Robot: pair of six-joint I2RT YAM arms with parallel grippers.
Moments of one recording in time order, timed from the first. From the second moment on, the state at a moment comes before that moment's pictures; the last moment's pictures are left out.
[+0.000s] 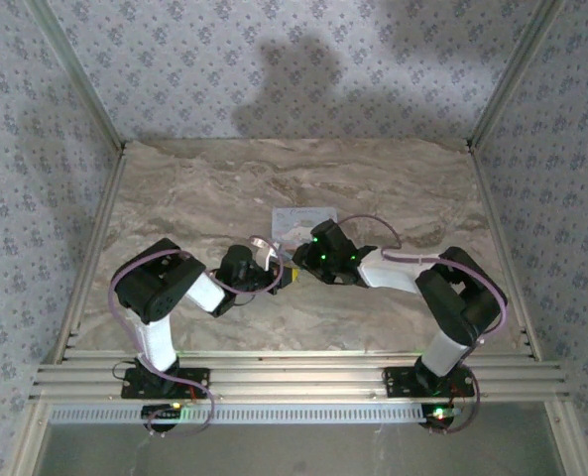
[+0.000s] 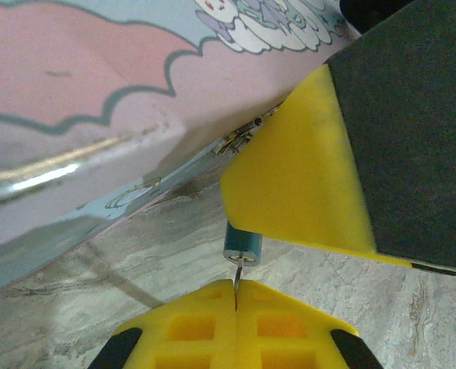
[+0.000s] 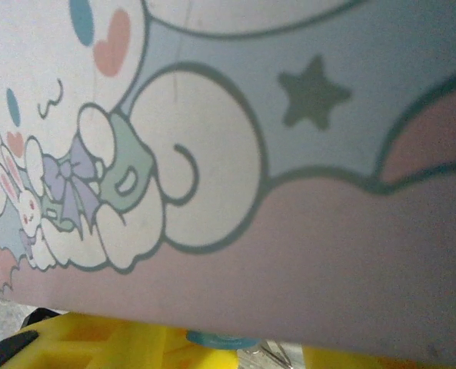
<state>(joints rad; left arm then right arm) -0.67 1.85 0.46 0.98 0.46 -0.54 0.73 1.66 0.82 0.00 -0.10 1.16</state>
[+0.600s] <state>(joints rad) -0.77 1.74 0.51 0.70 0.28 -0.28 0.73 1.68 0.86 -0.05 -0.09 1.16</state>
